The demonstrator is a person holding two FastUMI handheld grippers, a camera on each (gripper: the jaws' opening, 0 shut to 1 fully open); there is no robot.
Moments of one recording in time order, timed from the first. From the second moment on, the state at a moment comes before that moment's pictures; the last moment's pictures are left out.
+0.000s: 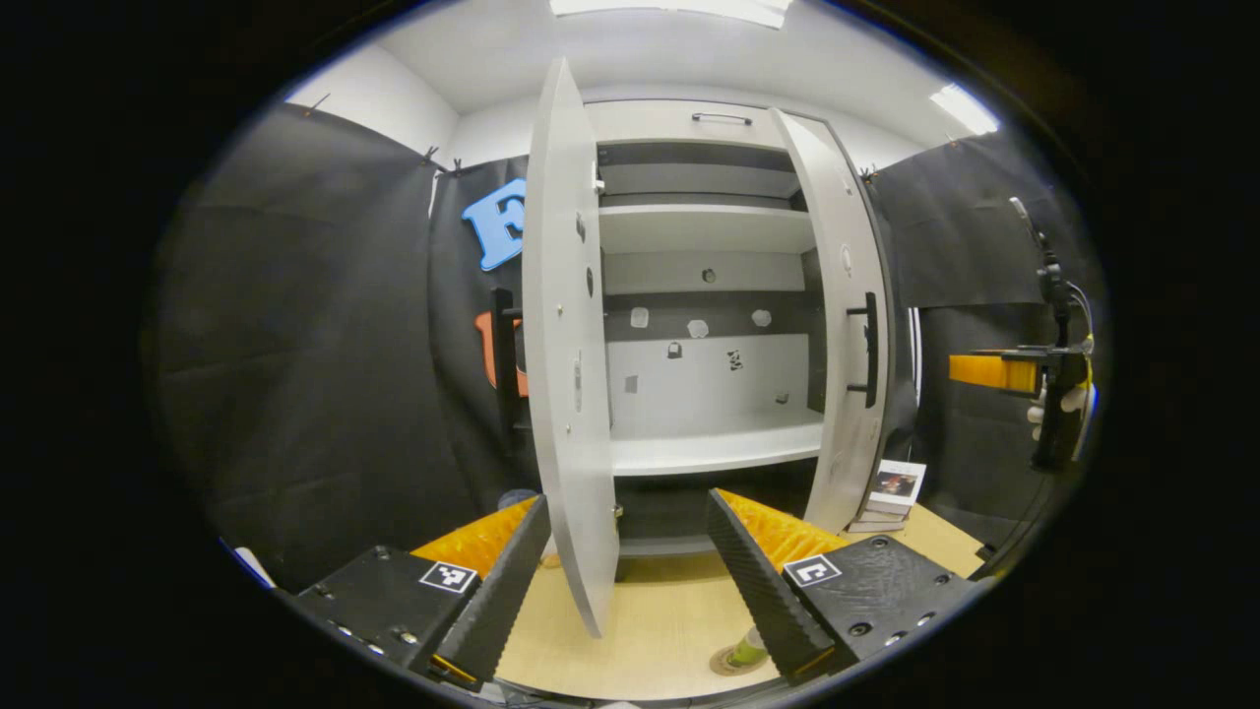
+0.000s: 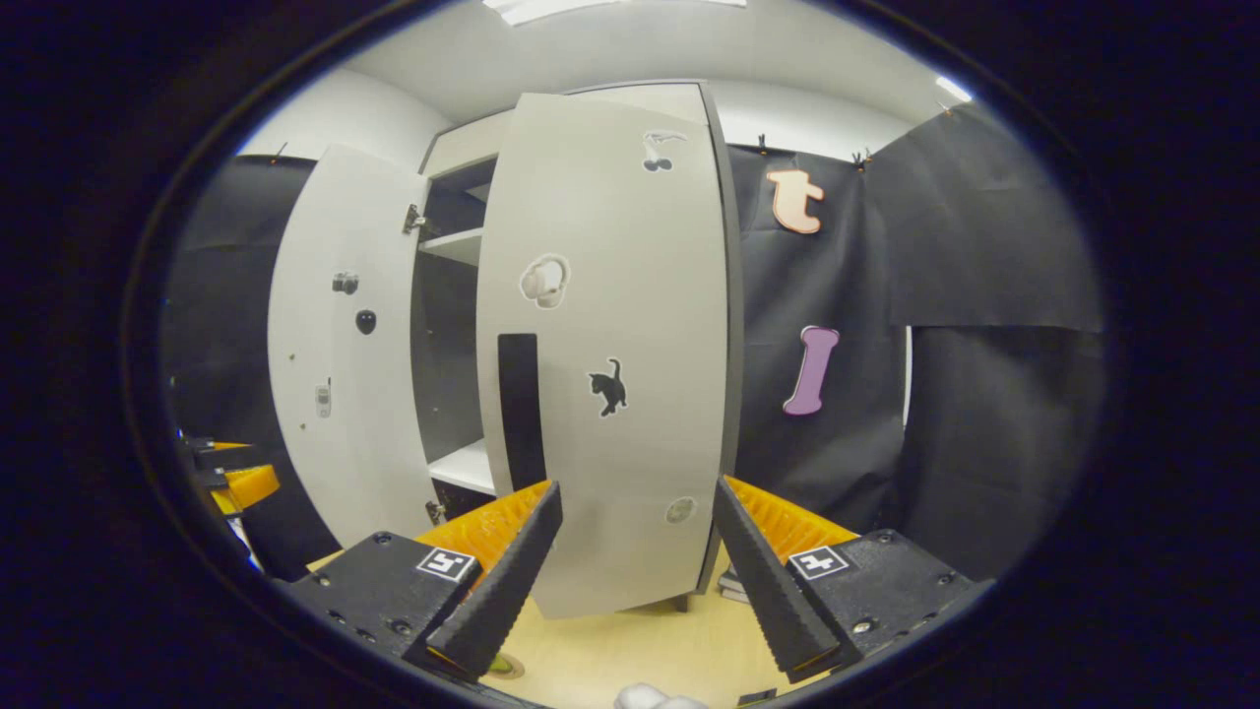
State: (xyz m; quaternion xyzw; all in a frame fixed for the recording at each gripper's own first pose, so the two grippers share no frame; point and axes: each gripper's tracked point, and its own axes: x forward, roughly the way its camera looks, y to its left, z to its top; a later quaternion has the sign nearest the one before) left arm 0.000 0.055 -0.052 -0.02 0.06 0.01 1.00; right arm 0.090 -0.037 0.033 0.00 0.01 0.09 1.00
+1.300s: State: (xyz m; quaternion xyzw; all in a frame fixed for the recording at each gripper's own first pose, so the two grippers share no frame) left arm 0.102 0.235 -0.011 0.04 0.03 0.10 0.99; right arm 0.022 -0.008 -0.034 0.00 0.08 0.04 1.00
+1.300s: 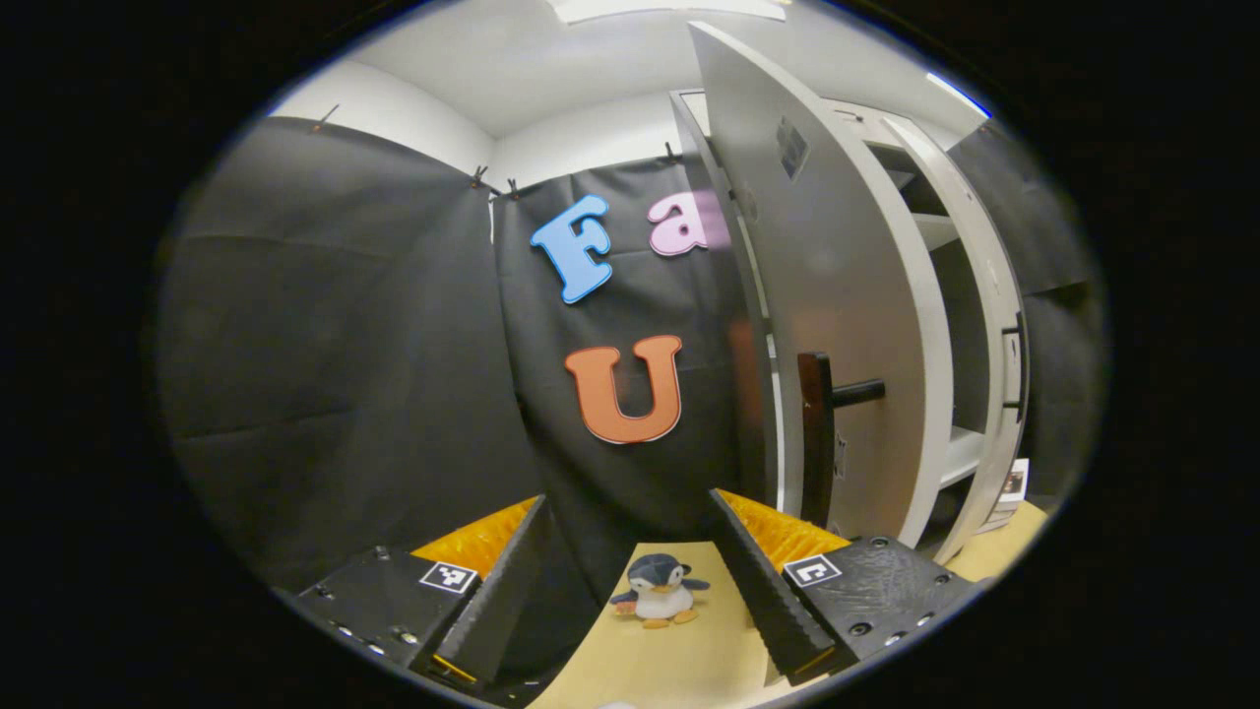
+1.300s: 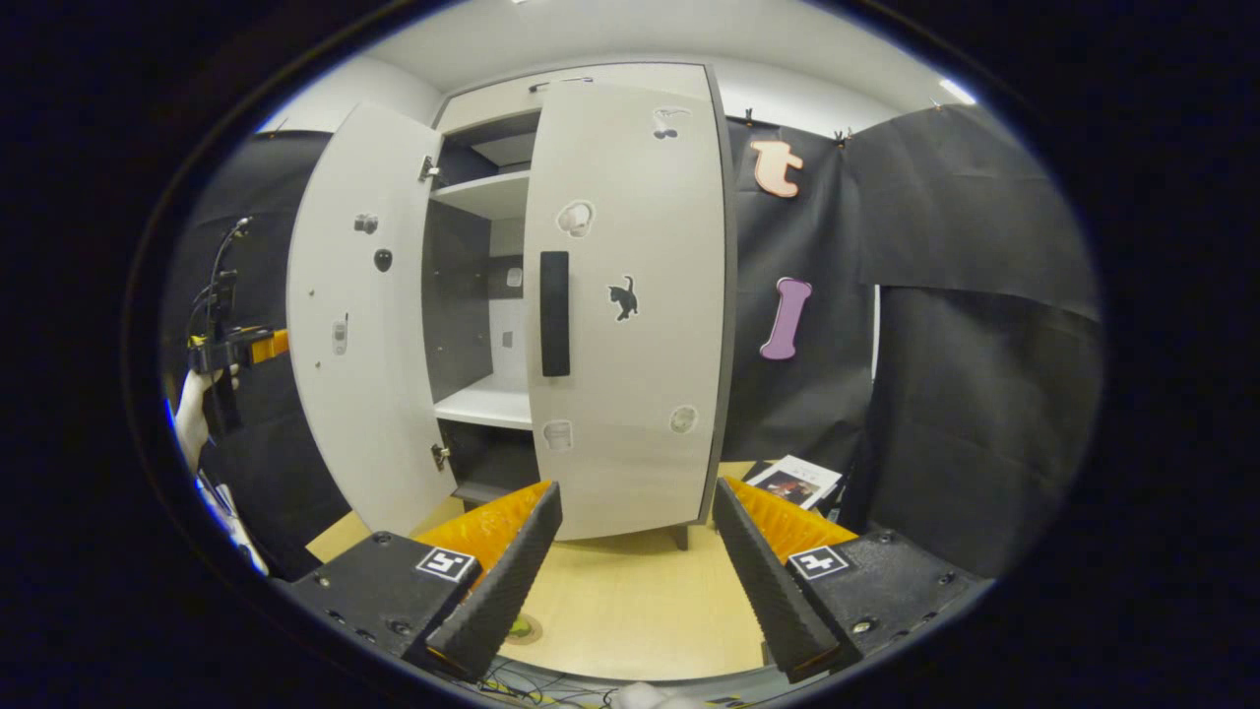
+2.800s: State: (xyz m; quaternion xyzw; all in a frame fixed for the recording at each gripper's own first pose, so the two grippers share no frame) left arm 0.117 0.117 -0.007 0.02 0.03 0.02 1.00; right arm 0.016 -0.027 -0.035 0.00 0.08 0.04 1.00
